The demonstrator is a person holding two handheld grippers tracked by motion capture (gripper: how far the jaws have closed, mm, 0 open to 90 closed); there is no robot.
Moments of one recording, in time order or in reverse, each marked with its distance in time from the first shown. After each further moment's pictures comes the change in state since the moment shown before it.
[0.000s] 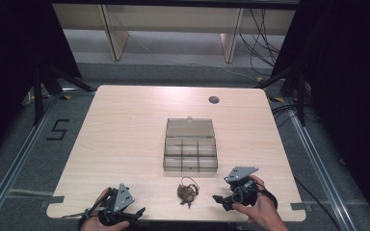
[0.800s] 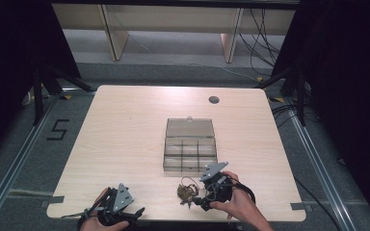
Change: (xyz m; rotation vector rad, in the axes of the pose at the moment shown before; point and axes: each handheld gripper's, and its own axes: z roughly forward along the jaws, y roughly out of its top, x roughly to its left) left arm 0.001 0.000 -0.002 0.008 0.004 -0.002; right arm 0.032 0.050 0.036 0.095 0.112 -0.091
